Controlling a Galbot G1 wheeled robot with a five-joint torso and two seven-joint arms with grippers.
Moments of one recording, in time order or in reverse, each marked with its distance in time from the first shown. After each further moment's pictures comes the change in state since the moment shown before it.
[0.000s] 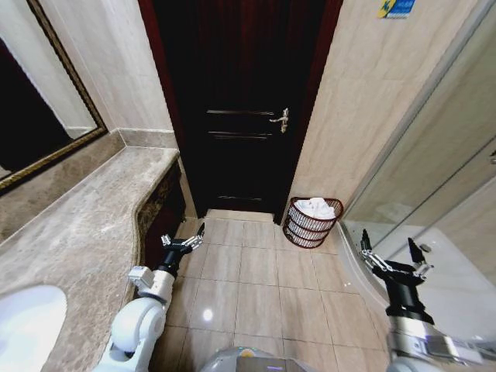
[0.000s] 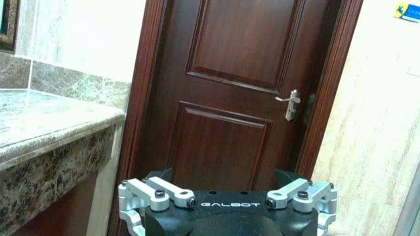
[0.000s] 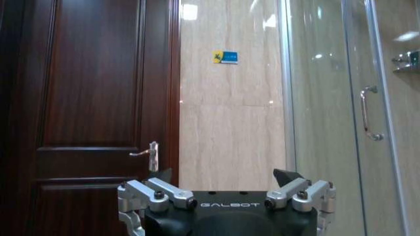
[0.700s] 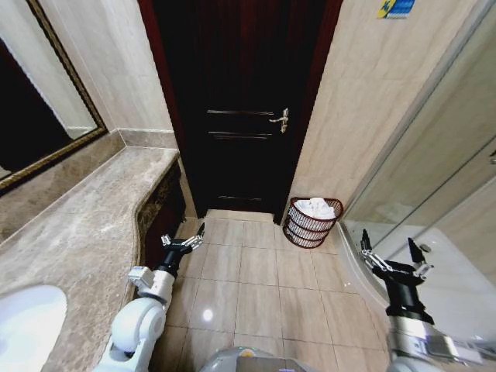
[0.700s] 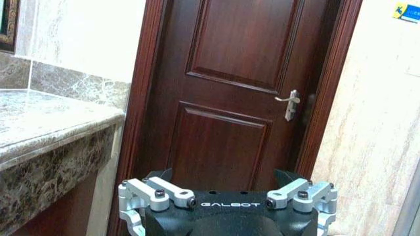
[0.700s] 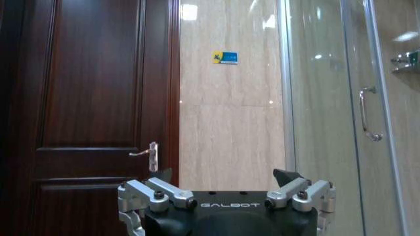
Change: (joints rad) left arm 0.000 0.000 0.000 0.000 0.000 0.000 0.000; right arm 0.000 0.000 0.000 0.000 0.000 0.000 0.000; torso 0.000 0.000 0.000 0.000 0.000
